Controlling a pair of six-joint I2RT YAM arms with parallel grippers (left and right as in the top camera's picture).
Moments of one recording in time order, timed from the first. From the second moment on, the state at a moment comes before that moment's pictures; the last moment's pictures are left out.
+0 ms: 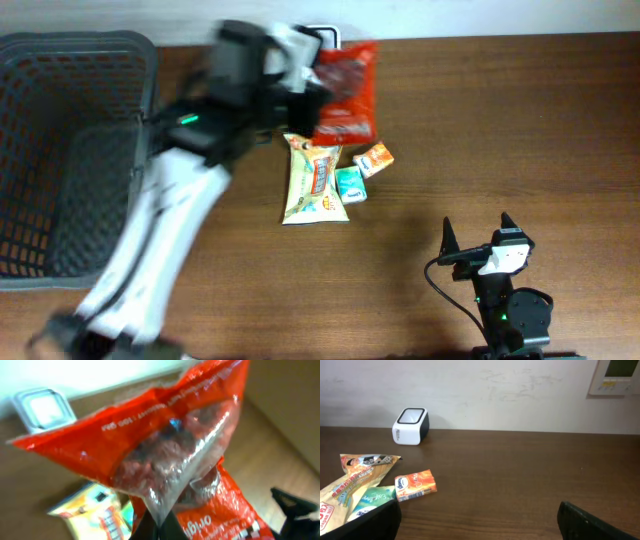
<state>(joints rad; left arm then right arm) -0.43 1.68 1.78 -0.78 0.39 -0.09 0.05 0.01 0.01 -0.08 0.00 0.00</state>
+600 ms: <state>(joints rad) -0.66 2.15 1.85 -0.71 0.30 -0.20 0.05 0.01 0.01 -0.08 0.00 0.00</state>
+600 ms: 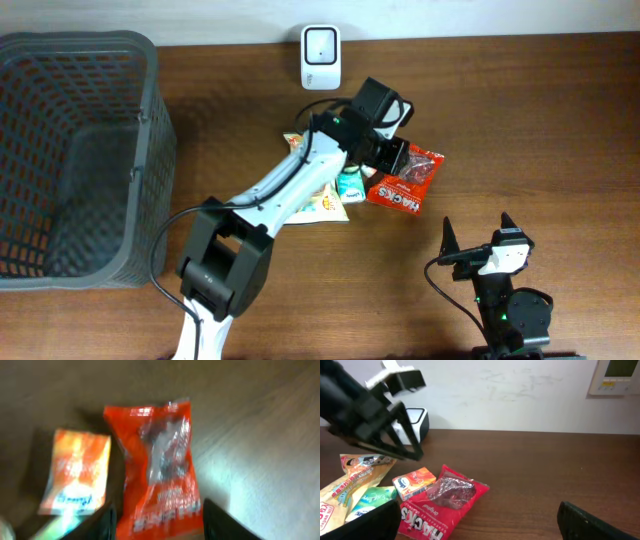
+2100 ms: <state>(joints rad) 0.53 1.68 2.42 -1.69 0.08 -0.41 0.05 0.01 0.01 0.42 -0.46 0.29</state>
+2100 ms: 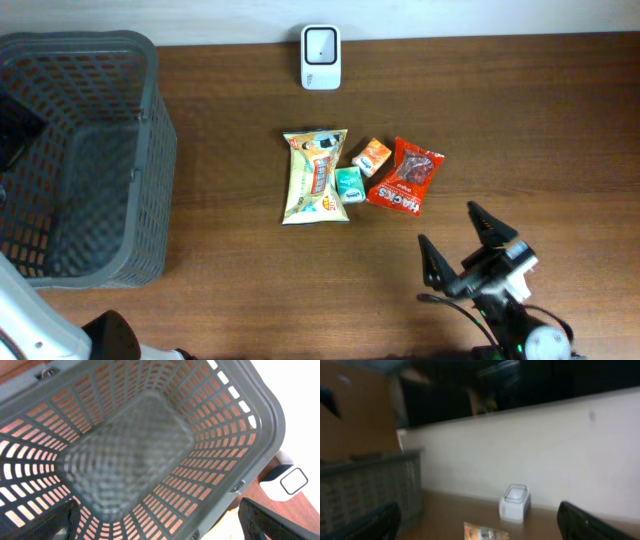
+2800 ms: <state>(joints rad) 0.53 1.68 2.41 -1.69 0.08 -0.41 0.05 1.20 1.28 -0.91 -0.55 0.07</state>
